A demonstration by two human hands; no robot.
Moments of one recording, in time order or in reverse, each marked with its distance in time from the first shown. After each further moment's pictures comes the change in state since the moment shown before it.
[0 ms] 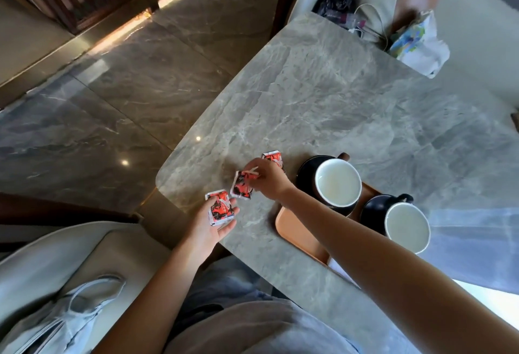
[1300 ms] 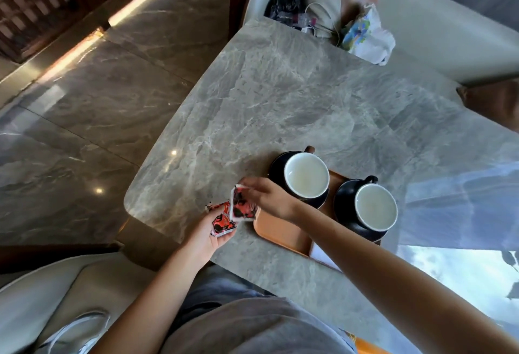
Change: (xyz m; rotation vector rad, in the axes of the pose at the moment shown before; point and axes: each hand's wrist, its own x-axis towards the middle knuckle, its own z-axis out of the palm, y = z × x) left_hand -0.001 -0.013 0.043 0.196 -0.043 -0.118; right_hand -0.075 -0.011 -0.041 0.180 -0.115 -0.028
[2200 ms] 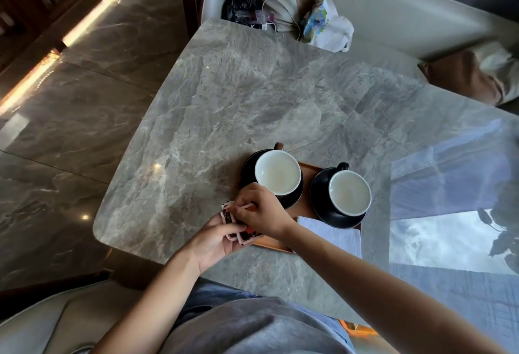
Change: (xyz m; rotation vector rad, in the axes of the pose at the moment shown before) left_hand -0.006 -0.008 0.047 0.264 -0.488 -0.026; right_hand -0.036 0.021 -0.004 -0.235 0.375 0.016
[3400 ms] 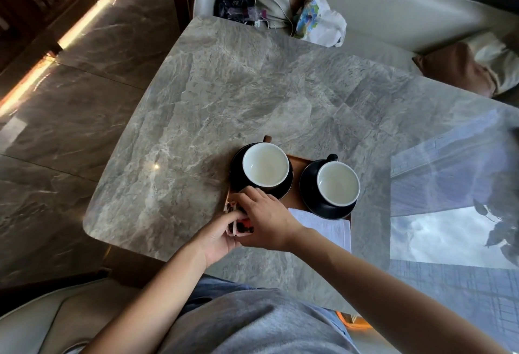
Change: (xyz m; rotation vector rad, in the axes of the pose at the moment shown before) left_hand 0.012 -0.016 0.029 0.005 0.137 -0.098; right_hand -0.035 0.026 -0.011 -0.510 -0.081 -0.256
